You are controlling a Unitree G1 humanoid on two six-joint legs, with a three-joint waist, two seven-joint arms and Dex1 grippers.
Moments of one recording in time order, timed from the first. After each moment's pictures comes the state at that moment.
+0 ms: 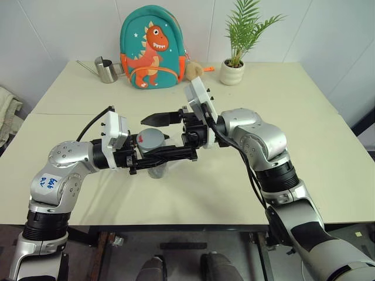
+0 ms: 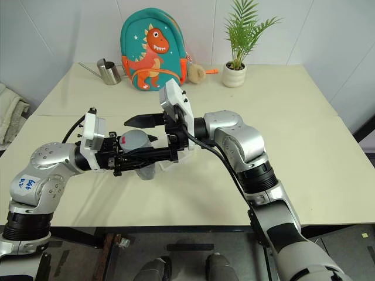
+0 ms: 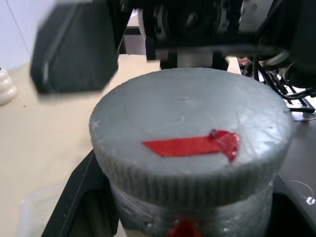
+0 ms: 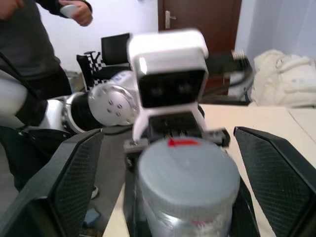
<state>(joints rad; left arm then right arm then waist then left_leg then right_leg) -0.50 0.68 0.10 -0.22 -0.60 0.43 -1.04 -1.03 -0.22 0.22 0.12 0.51 0.57 1.19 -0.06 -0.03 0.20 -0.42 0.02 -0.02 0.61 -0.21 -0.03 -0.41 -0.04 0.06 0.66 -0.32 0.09</state>
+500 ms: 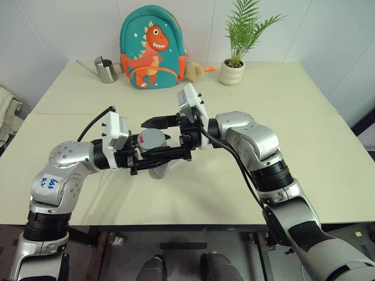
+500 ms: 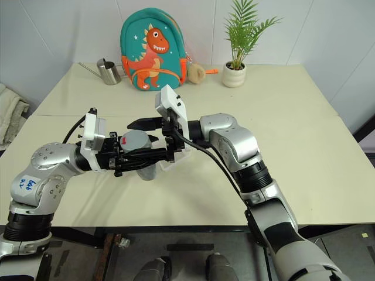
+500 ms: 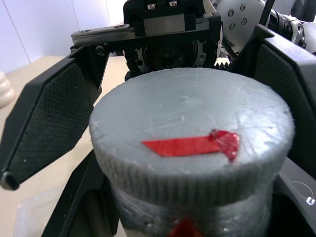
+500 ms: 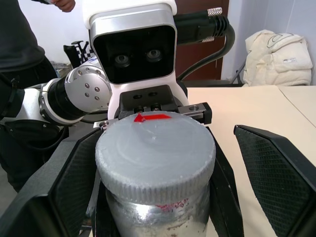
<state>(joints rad) -0.50 0.68 0.10 -0.22 -0.60 0.44 -1.04 -1.04 -0.20 0.23 0.17 0.47 0.57 1.17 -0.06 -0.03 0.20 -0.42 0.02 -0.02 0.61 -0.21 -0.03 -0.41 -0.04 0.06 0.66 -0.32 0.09</state>
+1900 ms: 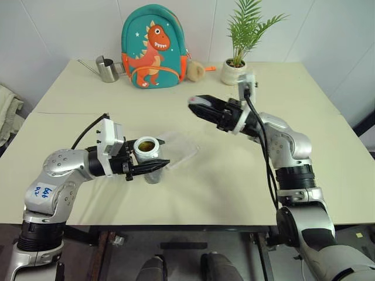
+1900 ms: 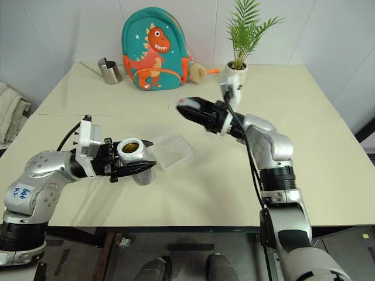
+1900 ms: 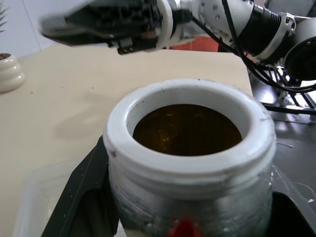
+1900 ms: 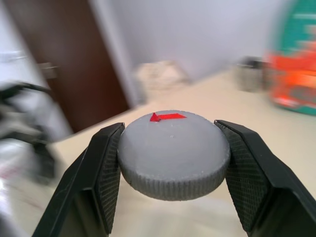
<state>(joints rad) -0.41 0.70 0.16 -0.27 -0.61 0.45 -1.02 -0.93 -0.31 -0.09 0.39 0.52 0.44 0.90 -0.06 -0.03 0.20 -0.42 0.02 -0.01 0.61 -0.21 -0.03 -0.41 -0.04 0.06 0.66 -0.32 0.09</state>
